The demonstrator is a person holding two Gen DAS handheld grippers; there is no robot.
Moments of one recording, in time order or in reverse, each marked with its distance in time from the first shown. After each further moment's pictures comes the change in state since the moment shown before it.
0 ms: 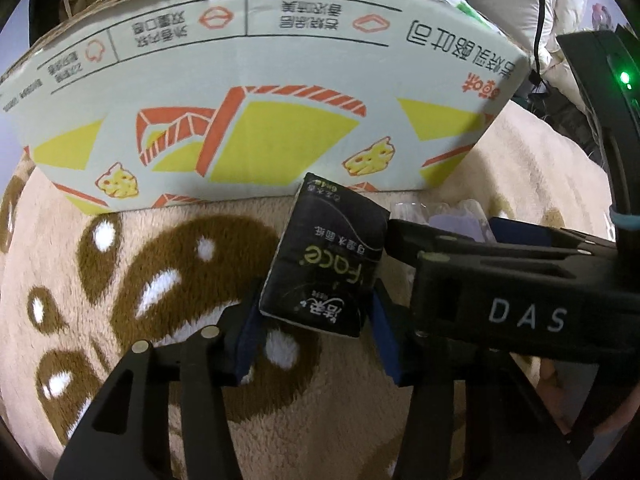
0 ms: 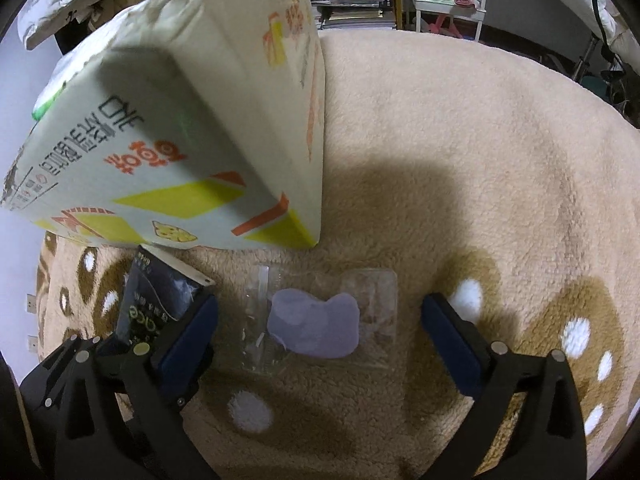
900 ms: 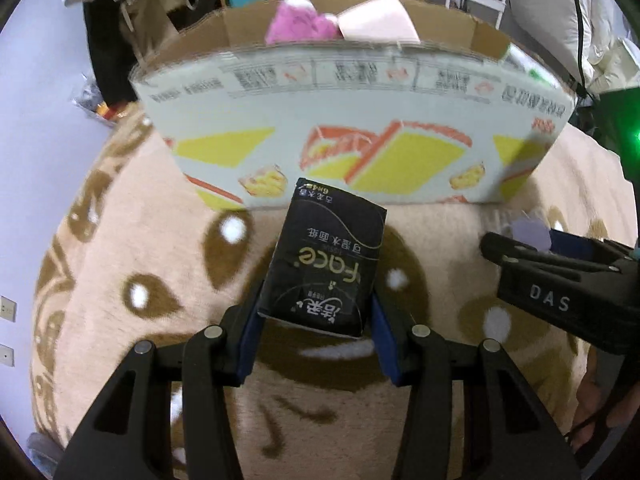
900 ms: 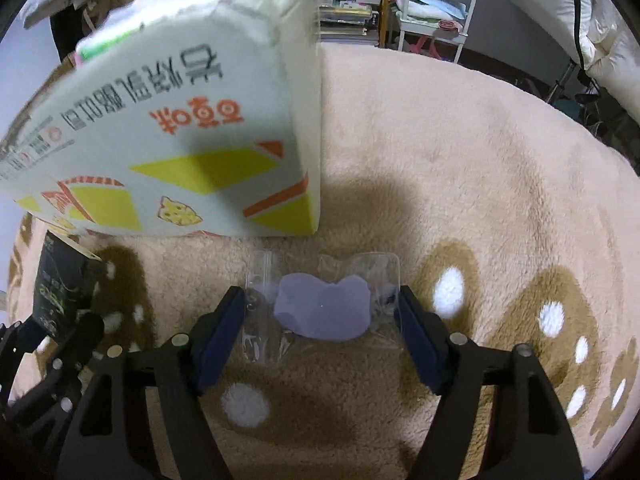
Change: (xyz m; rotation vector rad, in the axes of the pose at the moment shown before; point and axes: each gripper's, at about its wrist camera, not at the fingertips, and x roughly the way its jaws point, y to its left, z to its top) left arm -0.063 0.047 -0.023 -0.044 -0.067 0.232; right arm -0.010 0.024 -0.013 -0.025 -0.066 -0.129
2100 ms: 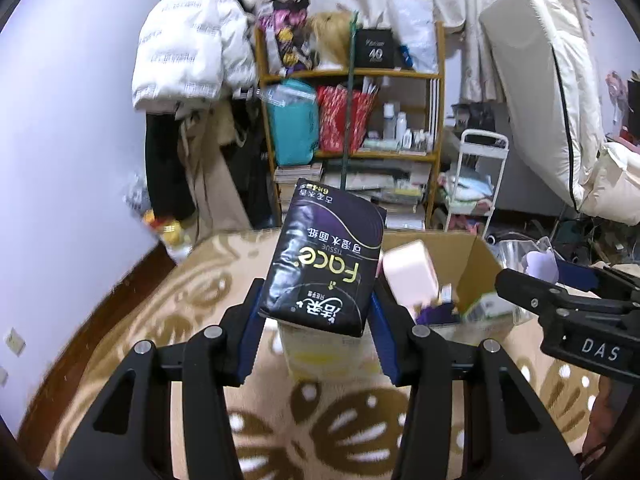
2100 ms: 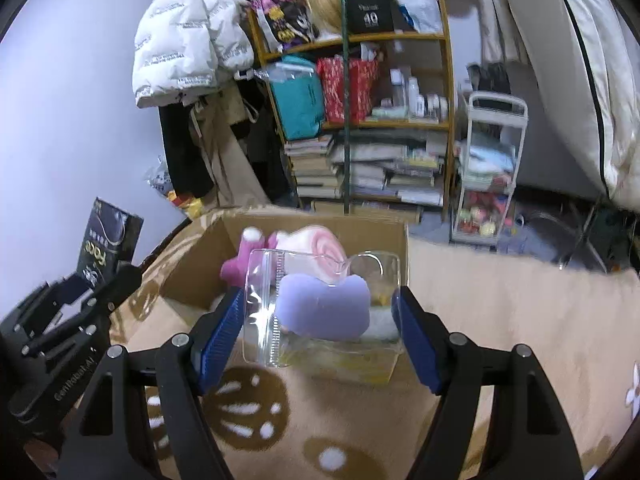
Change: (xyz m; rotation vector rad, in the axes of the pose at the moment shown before) left arm -0.116 0.010 0.073 -0.064 -0.519 0.062; right arm -0.147 0.026 0.037 -0.152 -0.476 0.234
